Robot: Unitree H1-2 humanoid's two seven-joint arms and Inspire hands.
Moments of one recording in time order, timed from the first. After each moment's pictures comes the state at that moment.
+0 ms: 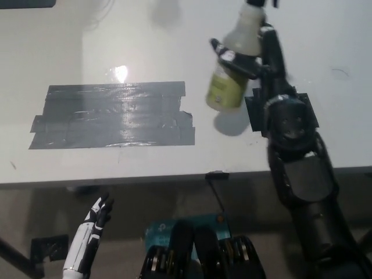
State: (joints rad) left_arm 0.06 0.14 -0.04 0.01 0.12 -0.12 -0.02; right_arm -0.85 0.05 0.01 0.47 -0.13 0.09 -0.13
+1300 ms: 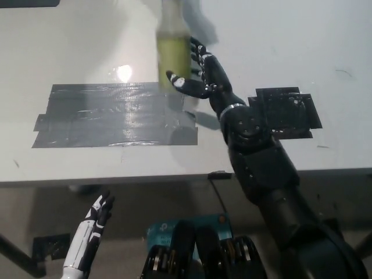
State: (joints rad) left_arm 0.05 0.15 -0.05 0.01 0.13 -0.12 -0.02; right_arm -0.92 0.10 0.02 0.76 -0.04 0.02 -0.02
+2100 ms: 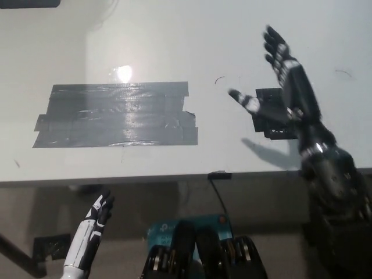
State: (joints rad) left_arm 0.05 0.15 -0.05 0.01 0.13 -0.11 -0.02; right_arm -0.45 -0.06 0.04 -0.09 -0.04 0.12 0.05
